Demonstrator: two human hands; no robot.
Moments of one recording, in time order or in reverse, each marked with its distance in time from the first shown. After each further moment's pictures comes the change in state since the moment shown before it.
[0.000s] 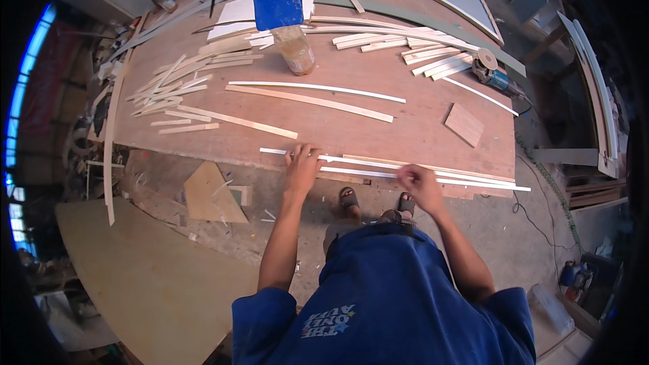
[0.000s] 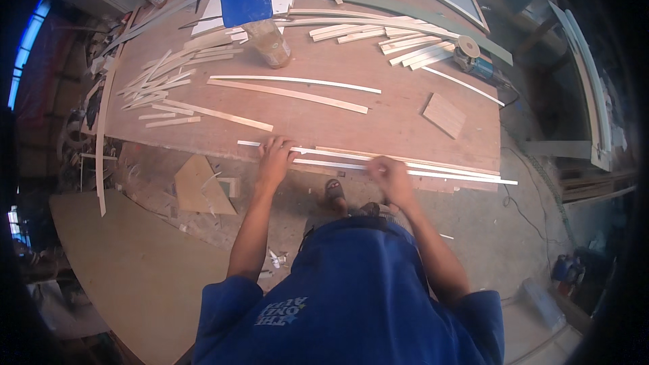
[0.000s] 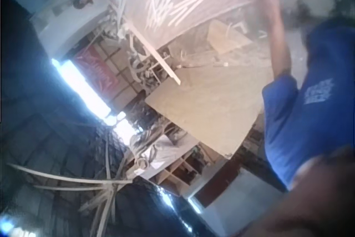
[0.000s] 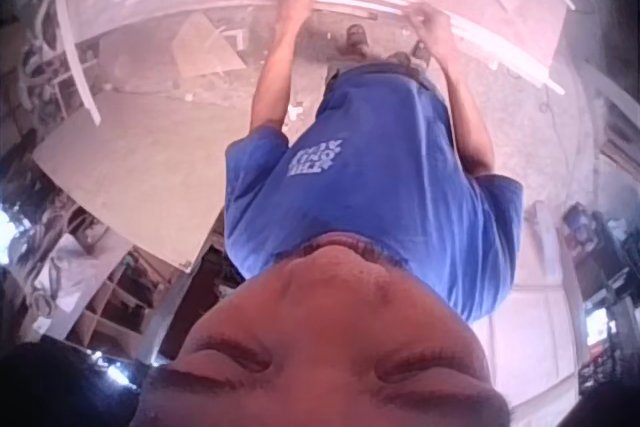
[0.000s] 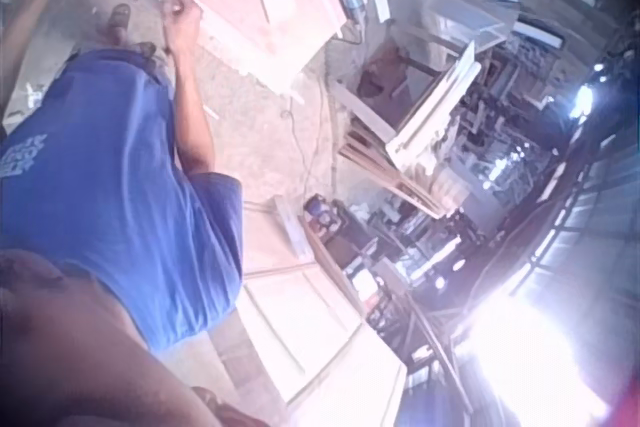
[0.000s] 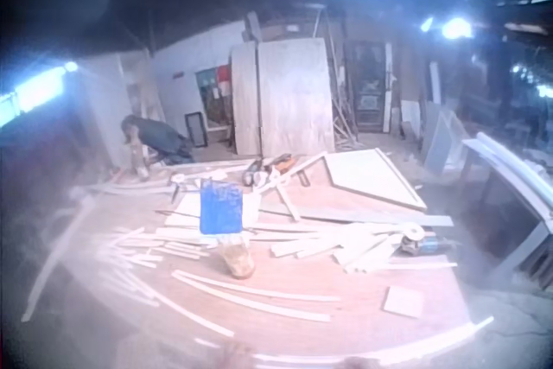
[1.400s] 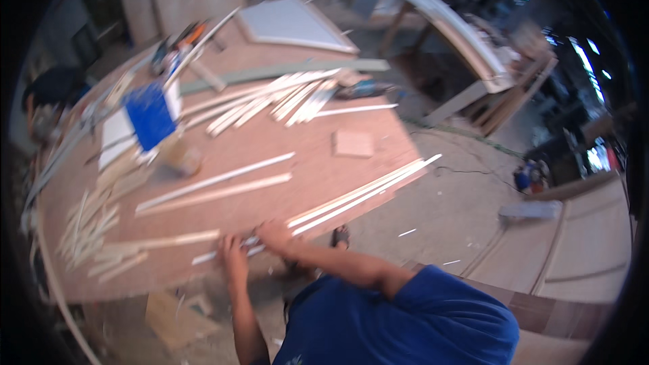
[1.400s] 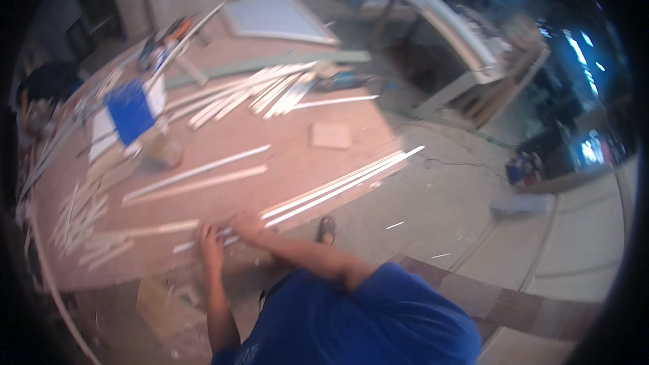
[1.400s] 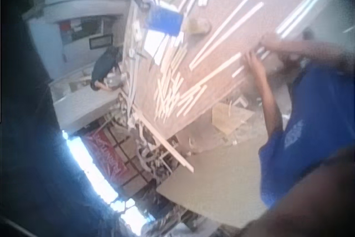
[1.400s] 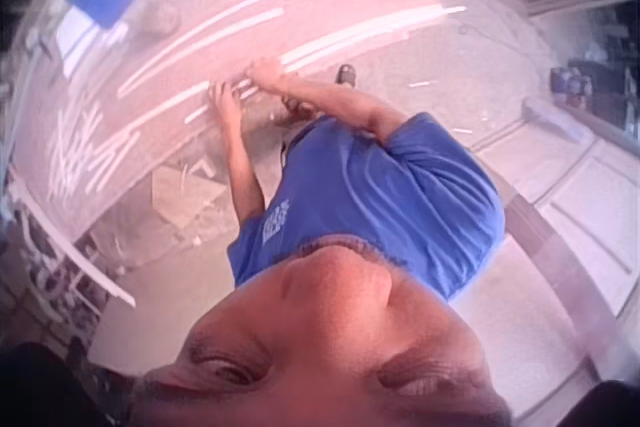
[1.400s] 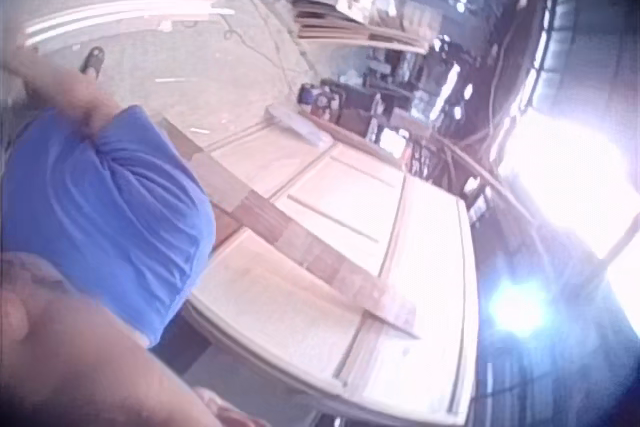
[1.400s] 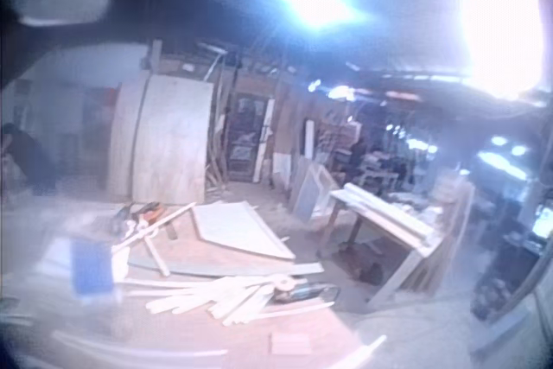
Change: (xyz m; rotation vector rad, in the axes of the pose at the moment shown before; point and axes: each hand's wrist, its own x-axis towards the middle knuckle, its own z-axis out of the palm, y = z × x) left_hand 0.007 -0.046 0.021 -0.232 0.006 0.118; right_hand 0.107 -0.038 0.182 -0.842 -0.053 -0.129
